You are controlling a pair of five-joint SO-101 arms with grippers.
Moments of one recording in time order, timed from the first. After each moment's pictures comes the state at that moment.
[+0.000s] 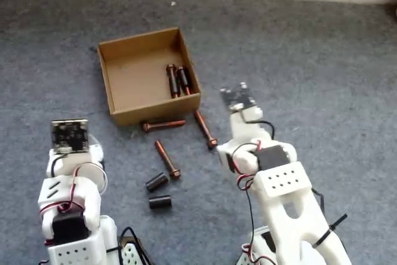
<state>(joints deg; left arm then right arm) -18.7 -103.3 86.1 58.6 -5.8 -23.1 -42.5 56.8 54.5 7.5</state>
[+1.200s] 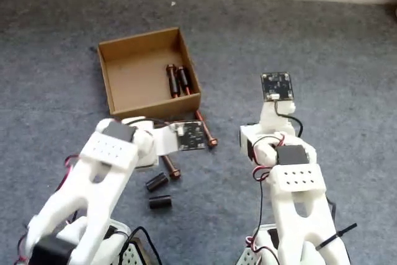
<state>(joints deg) 11.6 -26.0 50.2 61.5 -60.0 -11.3 -42.7 58.0 46.0 2.6</state>
